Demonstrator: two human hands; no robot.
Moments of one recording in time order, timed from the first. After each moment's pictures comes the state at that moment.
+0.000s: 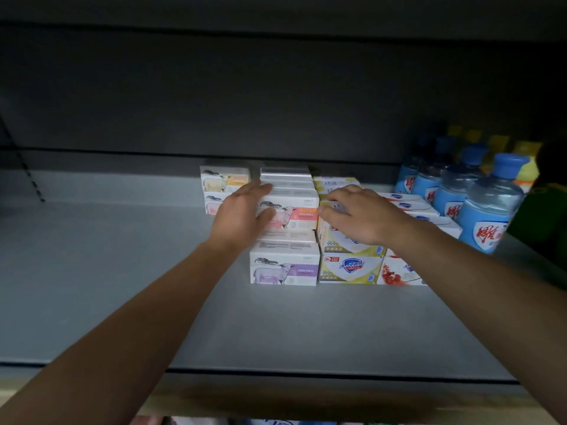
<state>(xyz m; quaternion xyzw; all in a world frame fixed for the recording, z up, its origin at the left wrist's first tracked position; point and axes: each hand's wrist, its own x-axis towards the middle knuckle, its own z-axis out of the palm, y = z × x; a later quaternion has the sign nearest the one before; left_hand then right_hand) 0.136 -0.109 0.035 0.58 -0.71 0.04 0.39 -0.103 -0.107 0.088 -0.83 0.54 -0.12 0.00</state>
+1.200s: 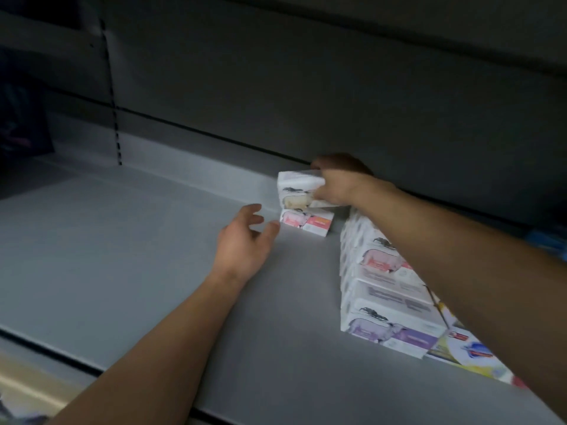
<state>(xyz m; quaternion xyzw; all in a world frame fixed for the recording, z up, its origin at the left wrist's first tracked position) 0.260 -0.093 -0.015 0.63 -0.44 -0.17 0.61 0.130 -0.203 0.128 -0.88 0.46 -0.07 -0.13</state>
